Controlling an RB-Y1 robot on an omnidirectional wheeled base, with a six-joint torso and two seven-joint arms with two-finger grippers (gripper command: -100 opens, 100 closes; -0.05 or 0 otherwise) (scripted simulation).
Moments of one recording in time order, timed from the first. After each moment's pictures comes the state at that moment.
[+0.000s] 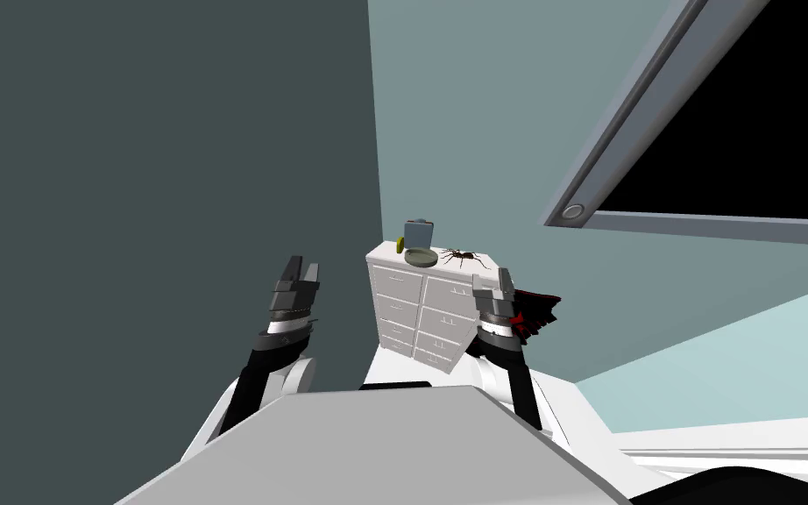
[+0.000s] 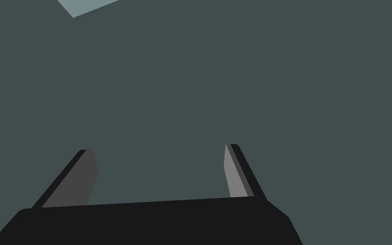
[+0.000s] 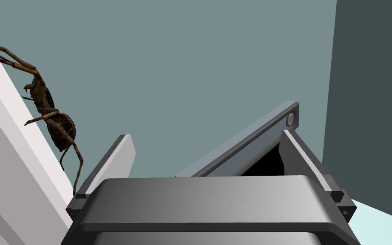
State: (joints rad) left arm 0.48 0.01 -0.02 -2.35 -0.09 -0.46 -0.07; right arm 0.50 -0.01 -0.07 -2.23 -0.02 -0.56 -0.11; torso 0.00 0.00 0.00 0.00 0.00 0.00
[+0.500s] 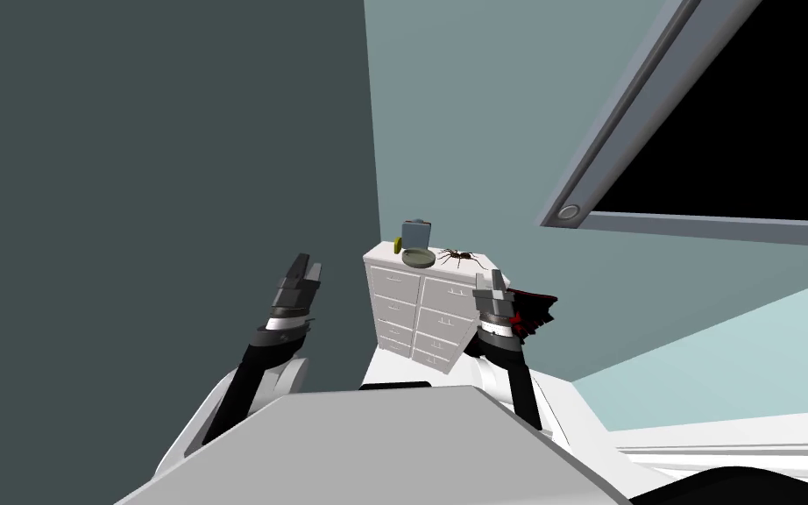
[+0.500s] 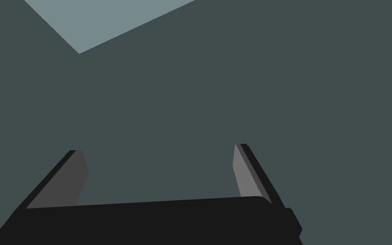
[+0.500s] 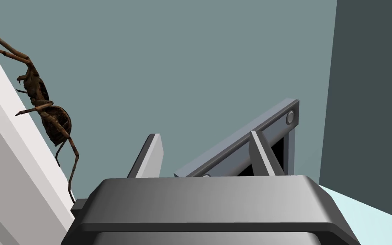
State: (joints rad) left arm 0.47 0.11 0.01 -2.36 -0.12 -0.40 -0.07; right arm 0.50 -0.01 -0.07 -2.23 -0.02 -0.56 -0.11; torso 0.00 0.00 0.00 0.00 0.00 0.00
